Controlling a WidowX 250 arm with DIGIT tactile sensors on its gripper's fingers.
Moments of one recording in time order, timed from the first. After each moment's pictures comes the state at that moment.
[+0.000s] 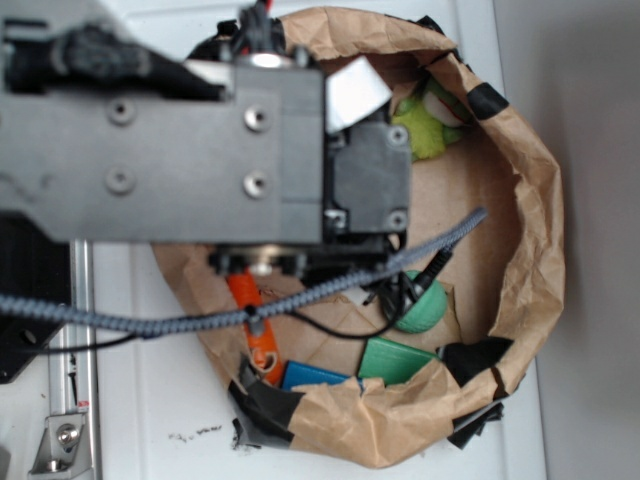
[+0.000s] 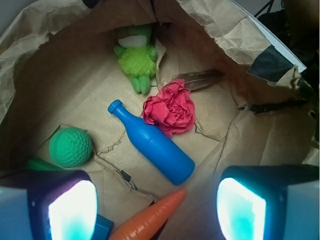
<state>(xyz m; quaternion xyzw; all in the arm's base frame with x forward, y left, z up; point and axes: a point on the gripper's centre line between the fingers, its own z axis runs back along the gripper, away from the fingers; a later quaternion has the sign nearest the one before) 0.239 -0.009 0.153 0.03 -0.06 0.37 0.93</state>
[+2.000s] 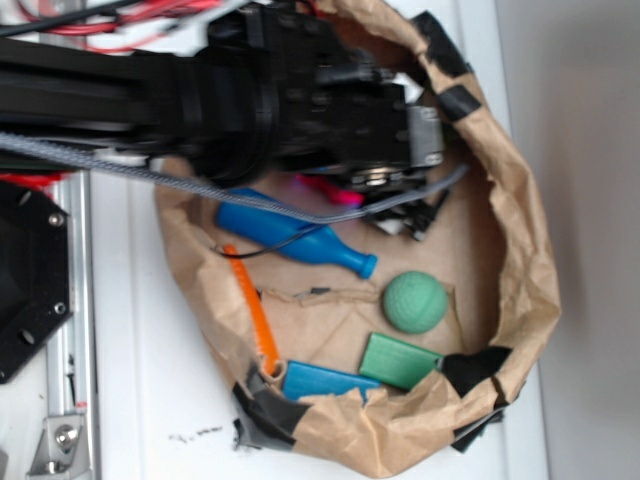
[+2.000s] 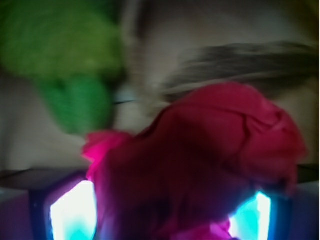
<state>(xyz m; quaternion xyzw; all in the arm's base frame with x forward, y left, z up) 0.288 0.028 0.016 0.03 -0.04 0.41 0.91</state>
